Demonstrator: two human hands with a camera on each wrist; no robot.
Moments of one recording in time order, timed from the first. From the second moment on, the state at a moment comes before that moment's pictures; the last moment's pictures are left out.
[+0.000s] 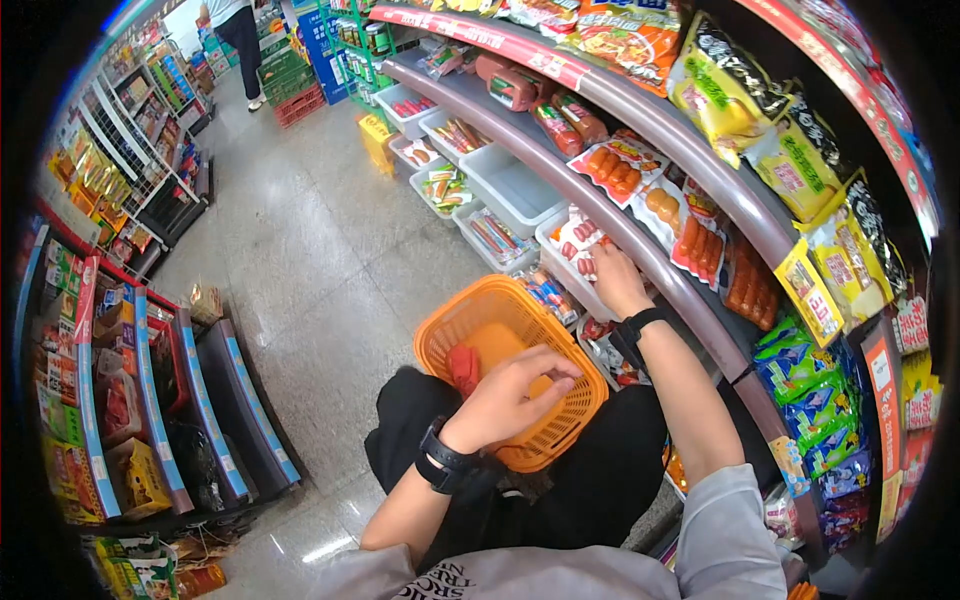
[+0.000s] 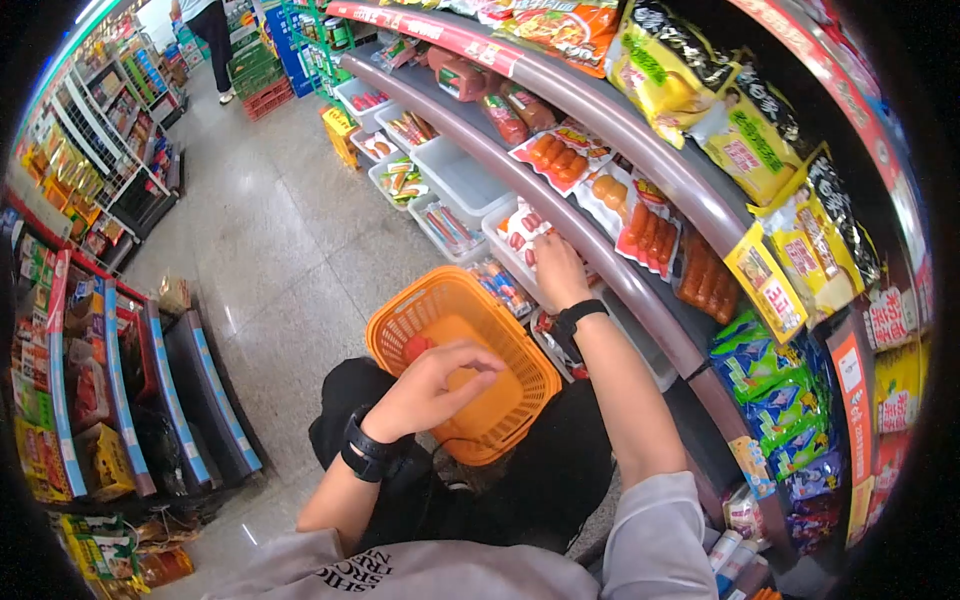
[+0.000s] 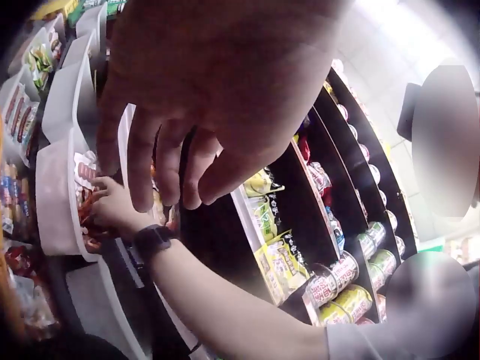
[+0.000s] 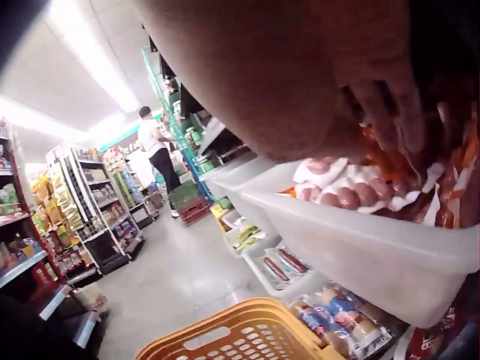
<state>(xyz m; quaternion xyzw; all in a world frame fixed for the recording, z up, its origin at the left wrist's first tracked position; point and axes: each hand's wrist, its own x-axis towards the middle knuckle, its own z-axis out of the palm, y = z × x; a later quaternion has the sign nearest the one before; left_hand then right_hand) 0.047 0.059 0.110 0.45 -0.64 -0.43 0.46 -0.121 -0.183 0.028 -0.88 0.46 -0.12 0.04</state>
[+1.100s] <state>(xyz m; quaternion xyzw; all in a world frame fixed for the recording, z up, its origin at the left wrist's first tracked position) 0.086 -0.046 0.061 0.35 -0.27 -0.62 0.65 -0.093 -0.108 0.108 -0.60 0.34 -0.47 0.55</state>
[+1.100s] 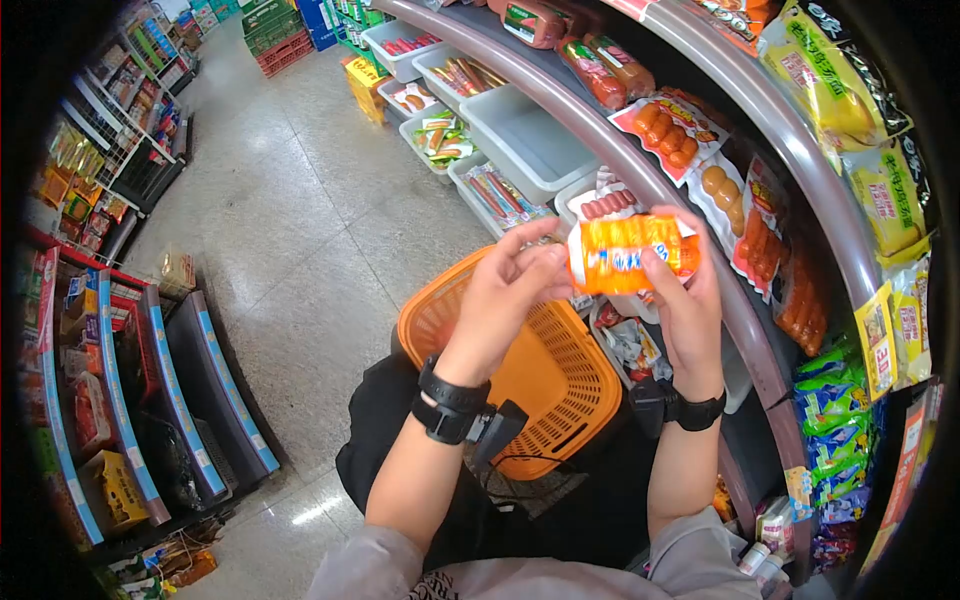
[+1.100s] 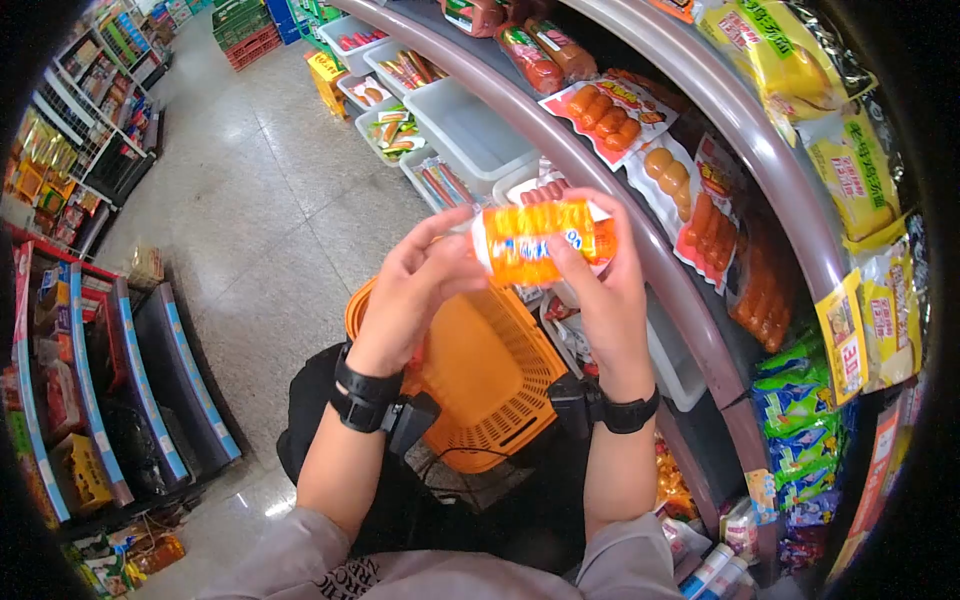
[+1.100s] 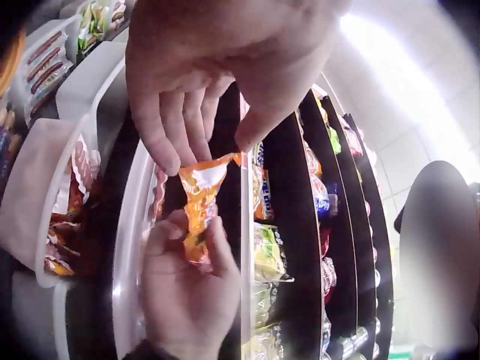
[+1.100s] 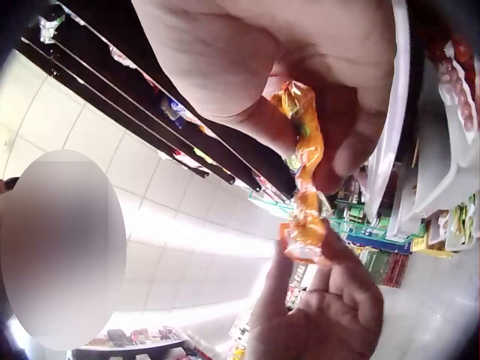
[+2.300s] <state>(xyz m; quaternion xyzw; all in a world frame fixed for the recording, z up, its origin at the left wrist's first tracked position) 0.063 -0.037 0.055 0.46 -0.33 -0.35 0.75 -0.106 -0.113 0.095 -0.60 0.24 -0.36 0.67</state>
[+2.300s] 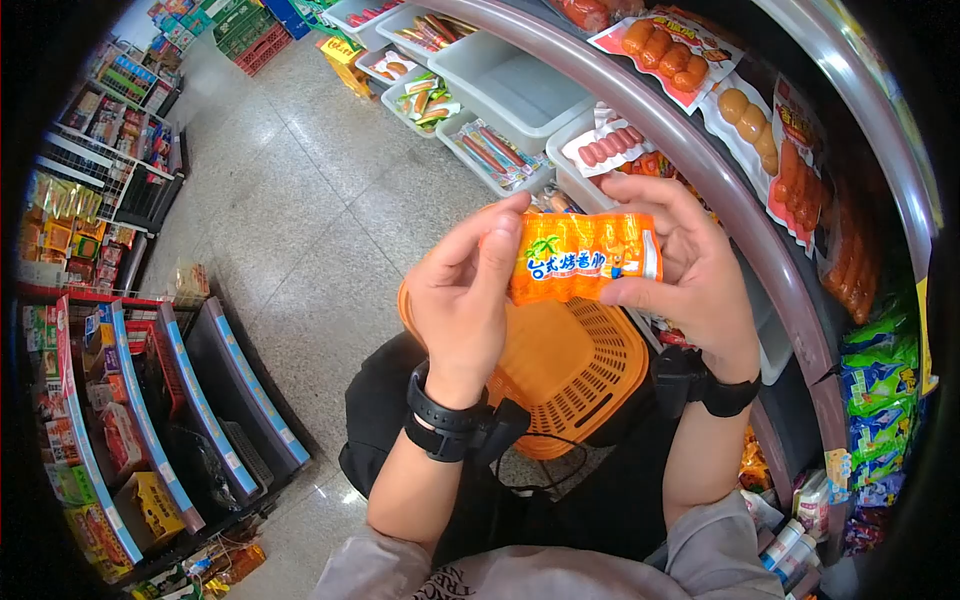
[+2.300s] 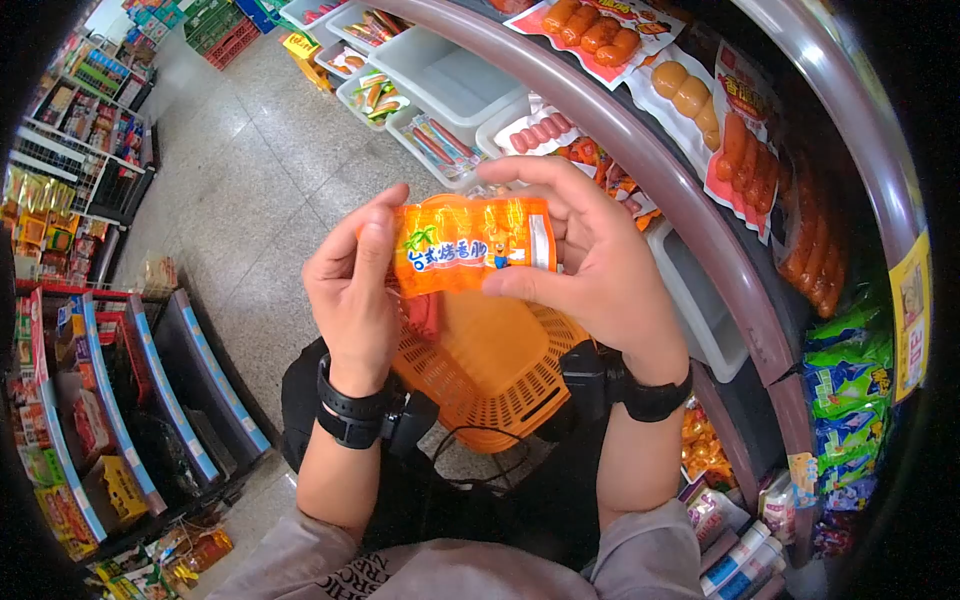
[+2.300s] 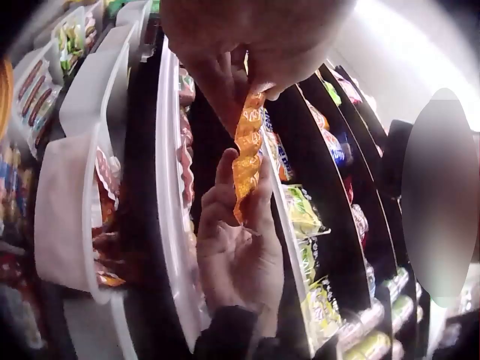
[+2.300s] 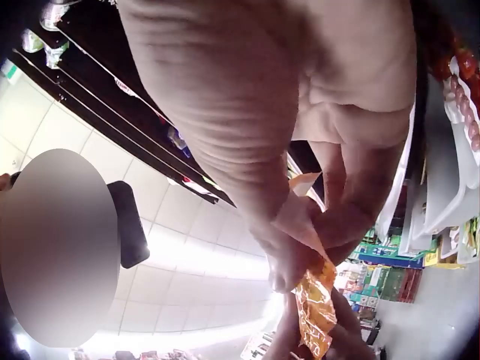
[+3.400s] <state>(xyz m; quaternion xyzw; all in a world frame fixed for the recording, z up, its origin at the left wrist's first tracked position) 0.060 -0.042 0.056 0.27 -0.40 -0.44 0.76 -0.125 -0.118 0.102 -0.63 0.23 -0.39 0.63</state>
